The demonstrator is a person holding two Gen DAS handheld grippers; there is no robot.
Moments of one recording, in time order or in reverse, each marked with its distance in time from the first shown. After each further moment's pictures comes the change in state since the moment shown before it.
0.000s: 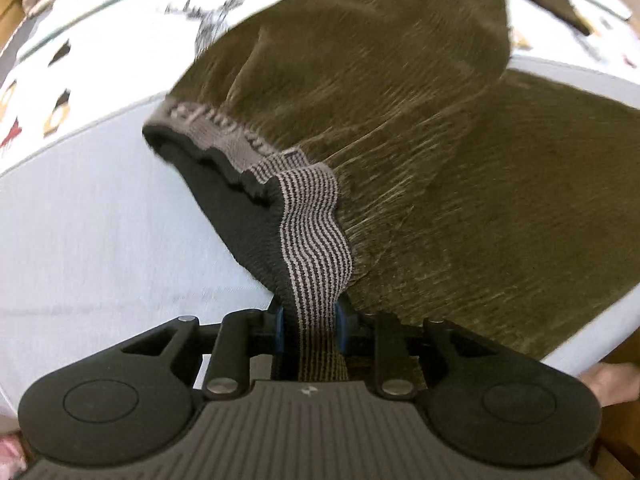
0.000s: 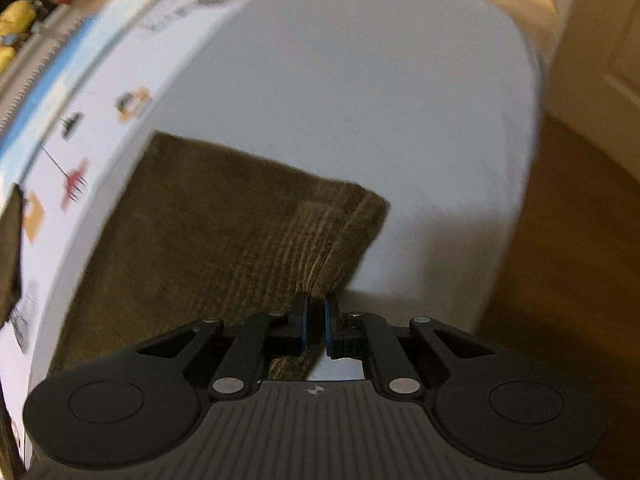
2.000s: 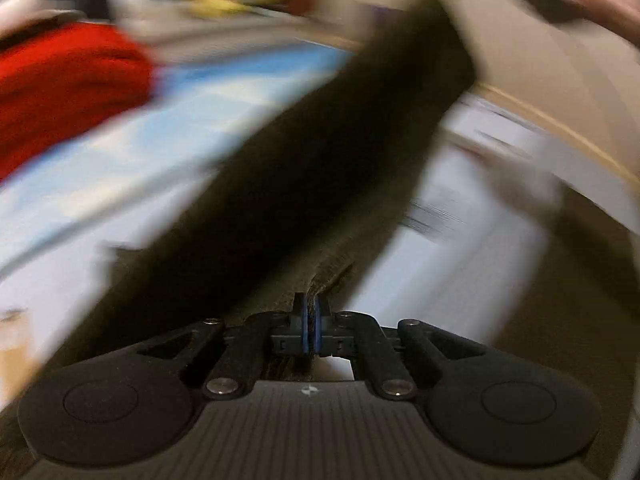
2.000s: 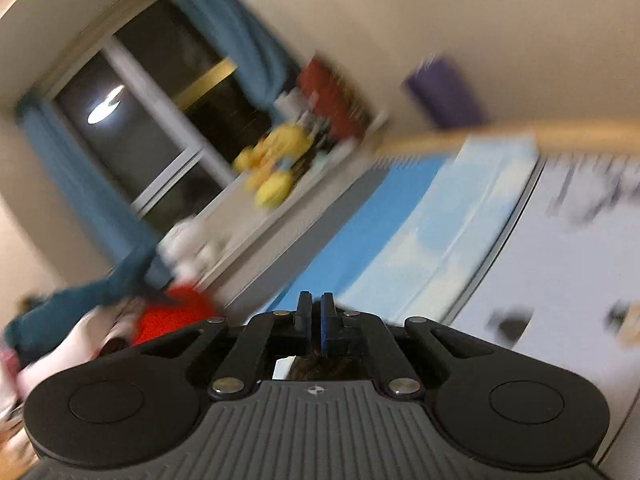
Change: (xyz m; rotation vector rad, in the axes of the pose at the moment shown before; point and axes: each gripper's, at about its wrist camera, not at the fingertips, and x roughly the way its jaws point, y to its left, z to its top) left arm 0.065 -0.263 0.248 0.513 -0.530 -0.434; right arm -0.104 0.427 0.086 -0.146 -0.578 0.619
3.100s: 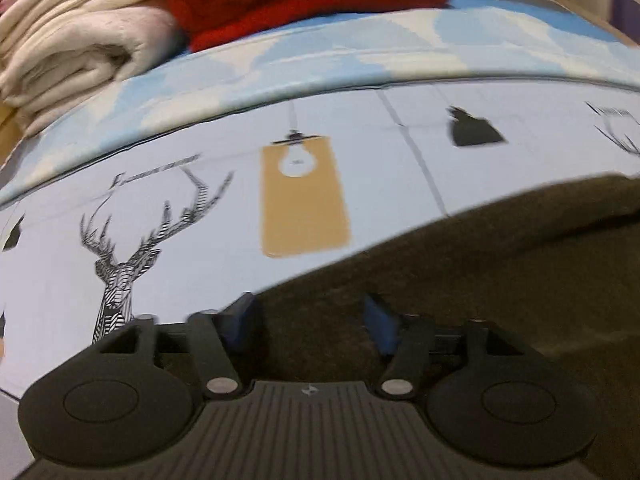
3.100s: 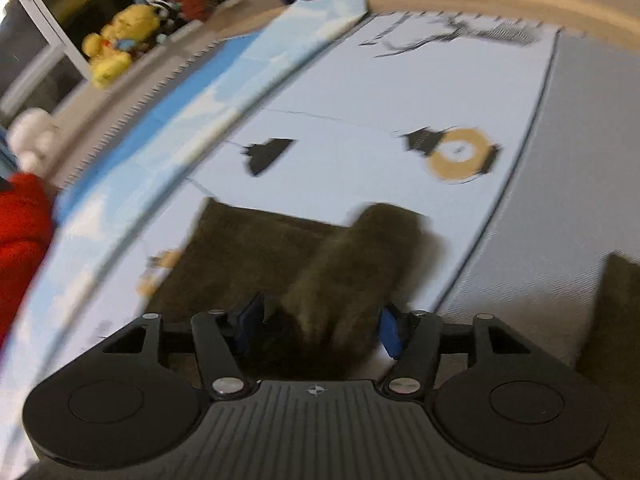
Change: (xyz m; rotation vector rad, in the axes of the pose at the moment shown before) left arm -0.019 0.188 -0.097 -0.448 0.197 0.685; right arm 0.033 -0.201 -0.147 0.063 0.334 -0.211
